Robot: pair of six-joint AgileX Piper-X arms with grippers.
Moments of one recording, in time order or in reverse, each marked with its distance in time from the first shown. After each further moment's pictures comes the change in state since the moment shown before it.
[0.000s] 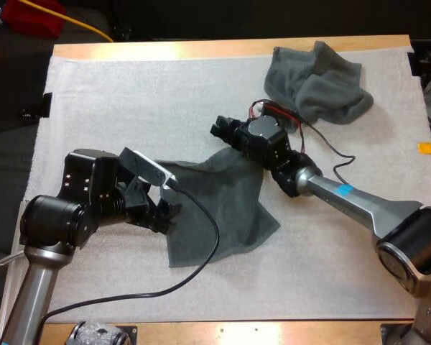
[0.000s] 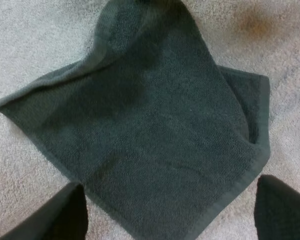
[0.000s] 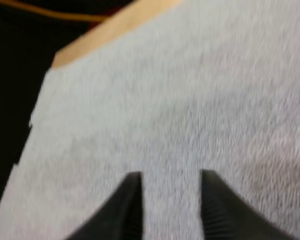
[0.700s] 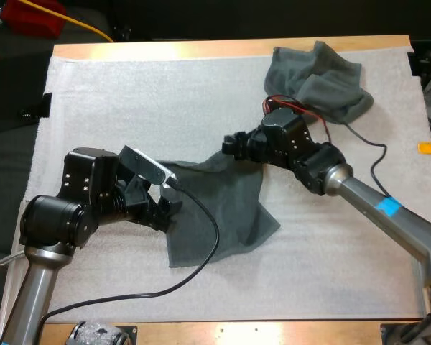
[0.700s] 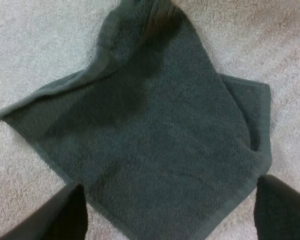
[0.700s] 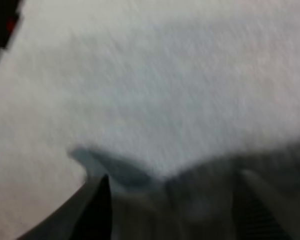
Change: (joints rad) left arm 0.000 0.000 0.000 -0.022 0.003 0.000; right arm -0.003 -0.314 0.000 0.638 -0.103 -0.245
